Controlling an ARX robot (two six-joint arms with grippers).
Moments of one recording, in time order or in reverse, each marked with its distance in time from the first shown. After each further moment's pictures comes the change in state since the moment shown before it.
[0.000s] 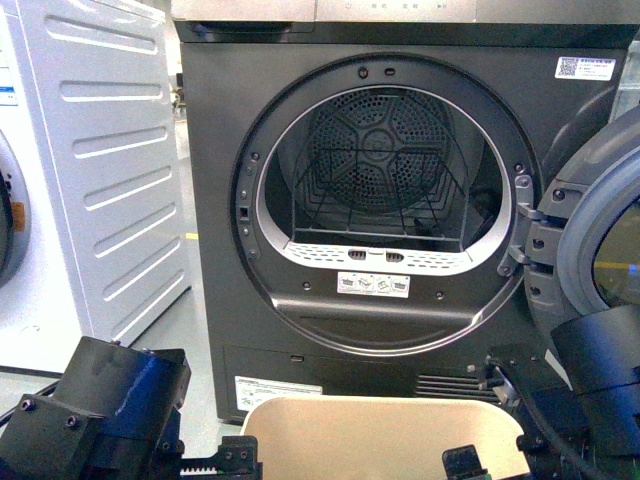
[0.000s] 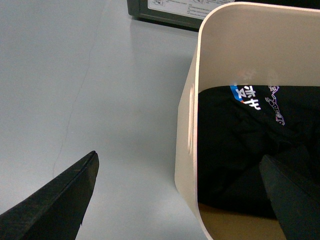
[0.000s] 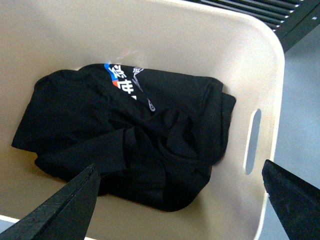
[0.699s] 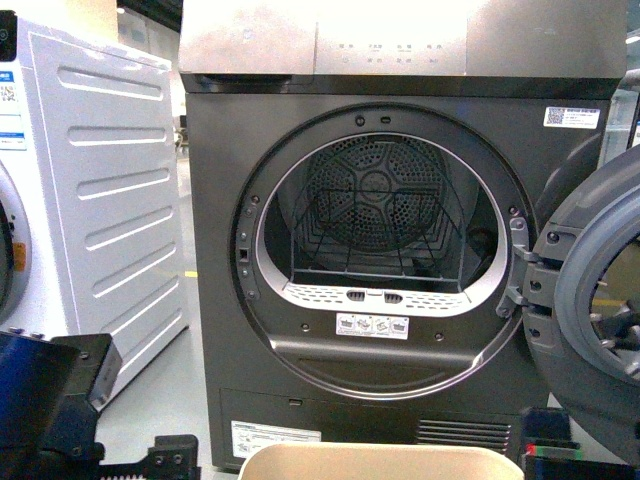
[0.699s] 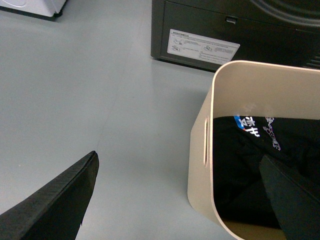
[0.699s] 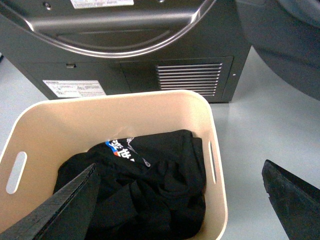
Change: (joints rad) left arm 0.058 -0.311 -0.171 -0.017 -0.020 0.049; right arm 0.017 -0.446 -0.311 0.193 0.179 0.237
